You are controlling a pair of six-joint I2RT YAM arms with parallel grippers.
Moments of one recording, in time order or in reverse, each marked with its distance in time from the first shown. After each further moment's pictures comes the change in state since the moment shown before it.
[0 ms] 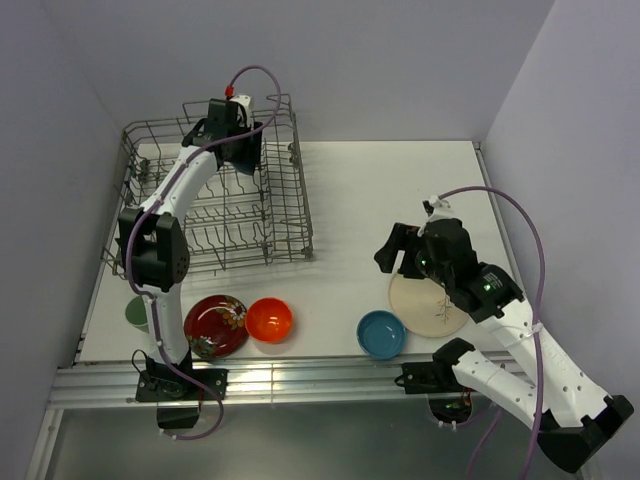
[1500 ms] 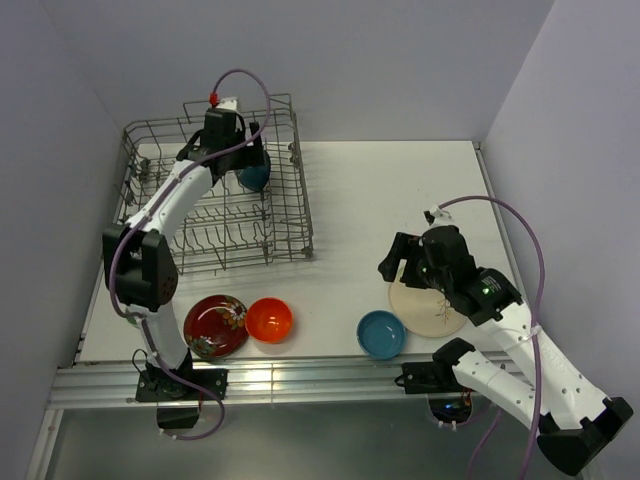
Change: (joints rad) left arm -0.034 -0.161 -0.216 0.097 -0.096 -0.231; right arm 0.000 -0.027 -0.039 -0.080 0.016 0.039
